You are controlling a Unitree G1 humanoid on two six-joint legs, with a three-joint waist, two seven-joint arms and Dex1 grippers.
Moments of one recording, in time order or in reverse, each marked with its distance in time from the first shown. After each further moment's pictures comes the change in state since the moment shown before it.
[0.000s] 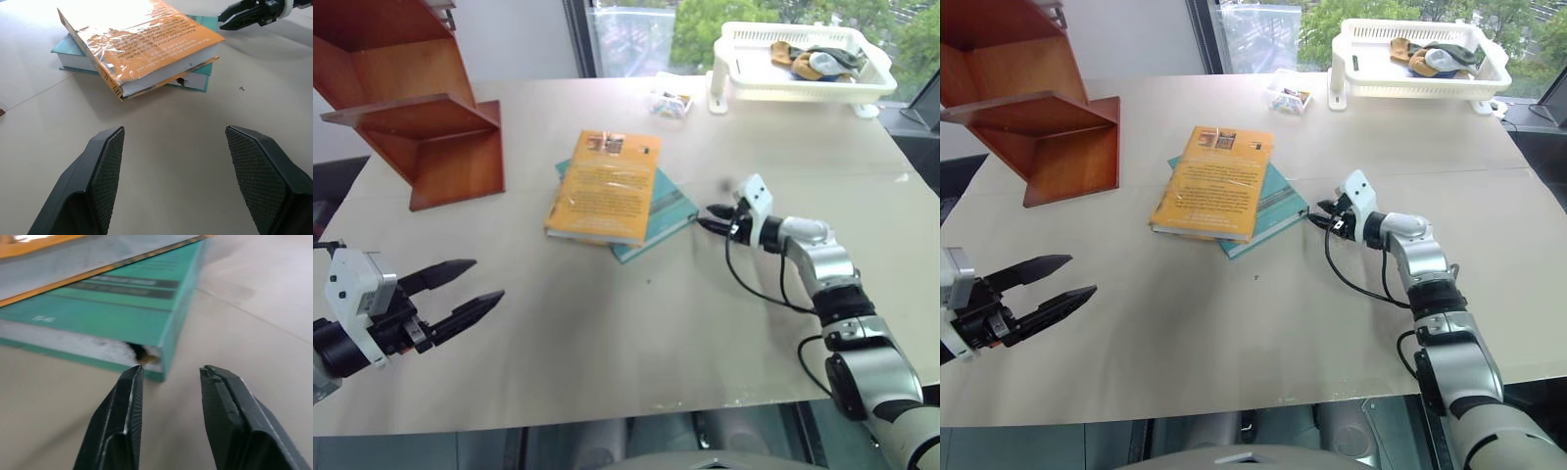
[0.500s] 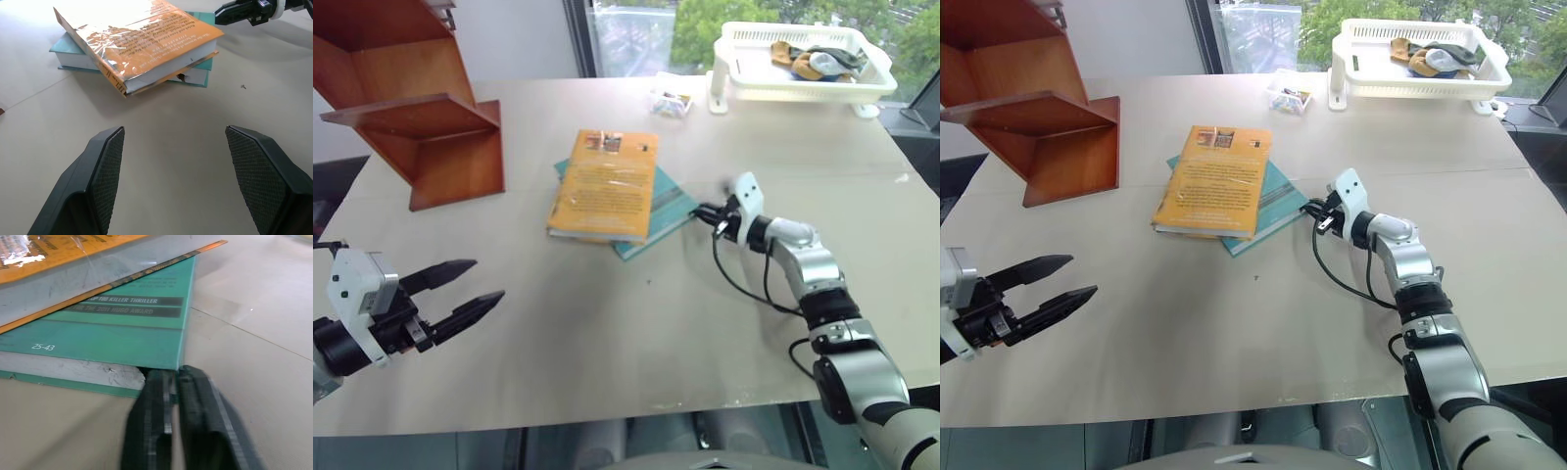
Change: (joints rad) left arm -0.013 0.000 -0.014 0.020 0.012 -0.014 -0.014; right arm 0.018 0.059 0.000 -0.028 0.009 -0.002 -0.092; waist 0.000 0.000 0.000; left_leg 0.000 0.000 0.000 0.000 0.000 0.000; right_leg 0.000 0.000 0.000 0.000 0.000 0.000
